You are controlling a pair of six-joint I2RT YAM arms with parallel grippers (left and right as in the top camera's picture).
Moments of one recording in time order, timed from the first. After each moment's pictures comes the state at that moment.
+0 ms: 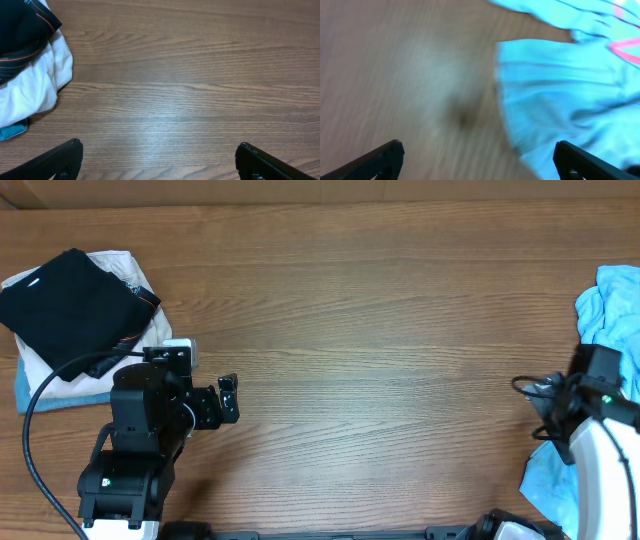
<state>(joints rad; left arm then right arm) -0.06 0.81 0.83 -0.77 0.11 -0.15 -0.43 1.24 0.81 -0.88 0.24 0.77</state>
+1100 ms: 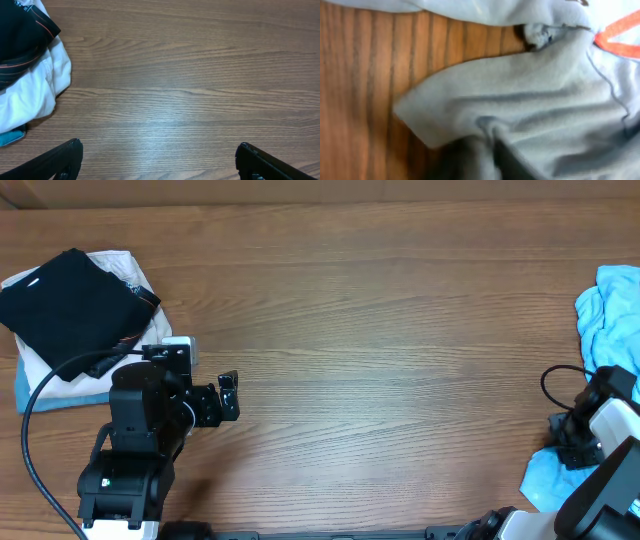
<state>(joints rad) -0.06 0.81 0.84 -0.75 0.11 -0.15 -0.65 1.57 0.75 -0.69 0.29 0.81</state>
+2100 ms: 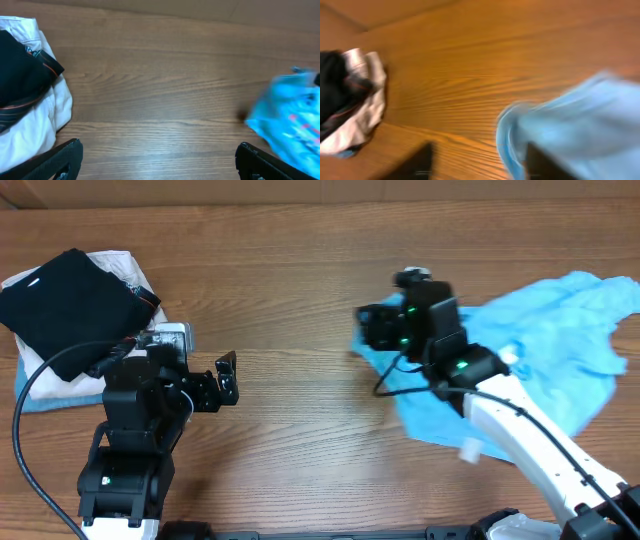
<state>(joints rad) -0.06 0.82 0.84 -0.60 0.11 -0.15 0.44 1.44 1.00 -0.20 -0.11 0.50</state>
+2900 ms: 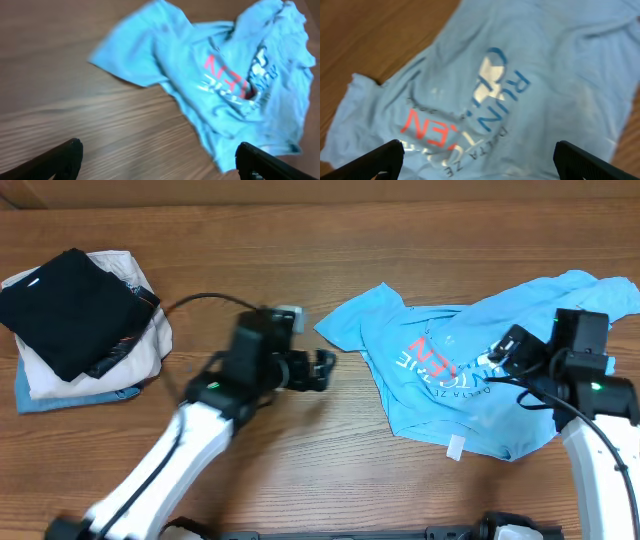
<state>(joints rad) -0.44 1.35 0.87 -0.29 0.27 -0.37 -0.16 1.17 1.00 -0.84 0.06 0.49</state>
